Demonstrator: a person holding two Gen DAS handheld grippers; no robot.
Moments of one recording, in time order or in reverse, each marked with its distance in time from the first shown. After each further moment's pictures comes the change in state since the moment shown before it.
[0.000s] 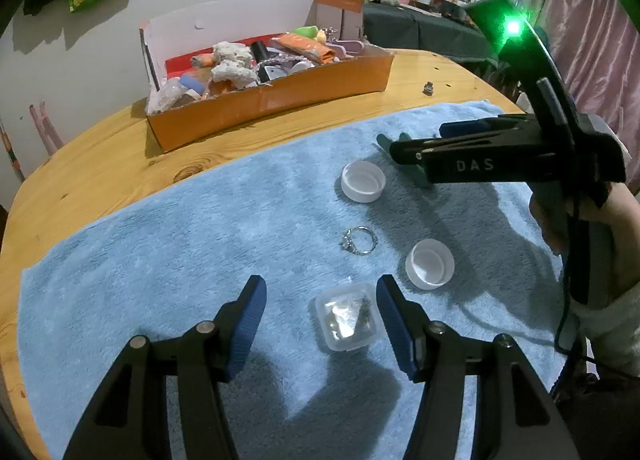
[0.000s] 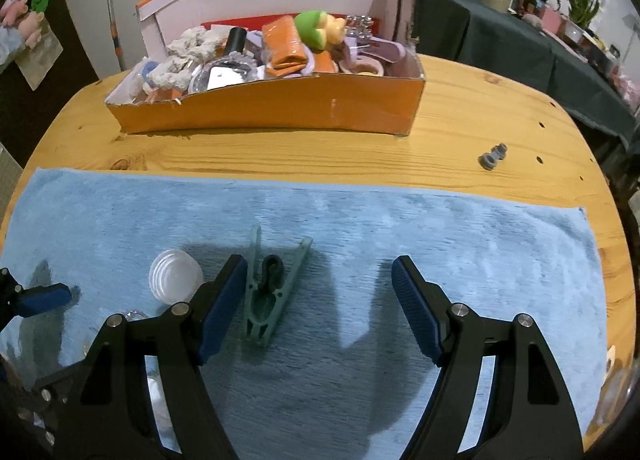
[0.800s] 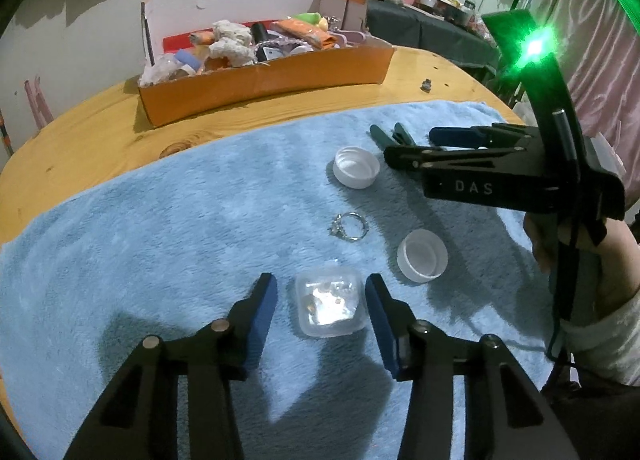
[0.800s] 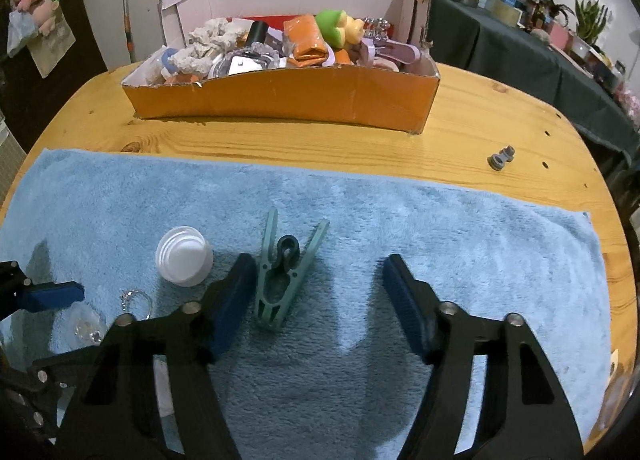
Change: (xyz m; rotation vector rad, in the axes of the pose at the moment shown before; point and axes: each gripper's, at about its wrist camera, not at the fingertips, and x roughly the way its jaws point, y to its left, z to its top) left arm 0.011 0.001 -0.008 -0.057 0.018 -0.055; right arm 0.006 0.012 -0.012 -0.056 -0.035 -0.003
